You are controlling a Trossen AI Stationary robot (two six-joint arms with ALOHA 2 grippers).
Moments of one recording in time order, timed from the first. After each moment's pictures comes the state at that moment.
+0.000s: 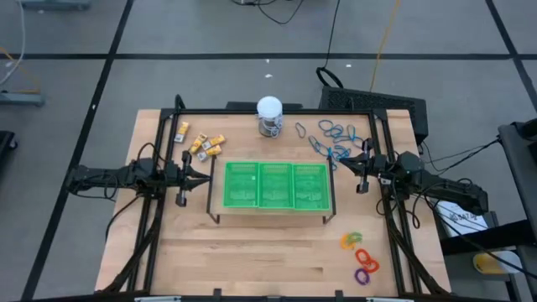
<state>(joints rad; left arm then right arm) -0.04 0.01 0.02 0.03 -0.01 0.04 -0.26 0.00 0.01 0.15 -0.11 -0.12</state>
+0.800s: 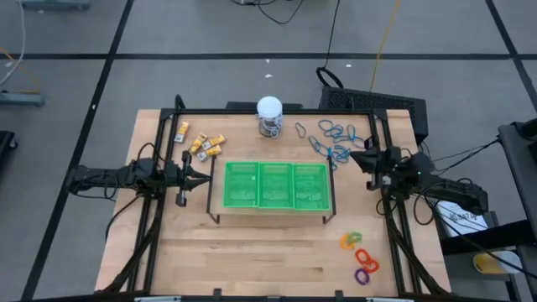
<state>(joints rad) -0.04 0.01 0.02 0.03 -0.01 0.04 -0.25 0.00 0.01 0.43 -0.11 0.19</state>
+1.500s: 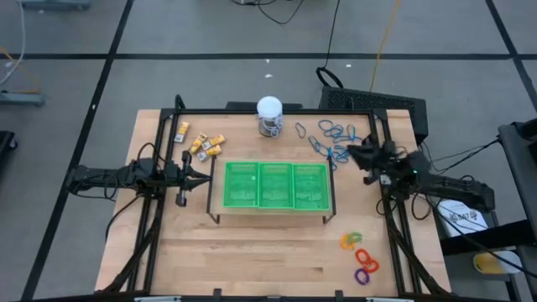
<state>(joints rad) -0.04 0.01 0.02 0.03 -0.01 0.04 -0.25 0.14 0.05 0.47 0.00 0.31</state>
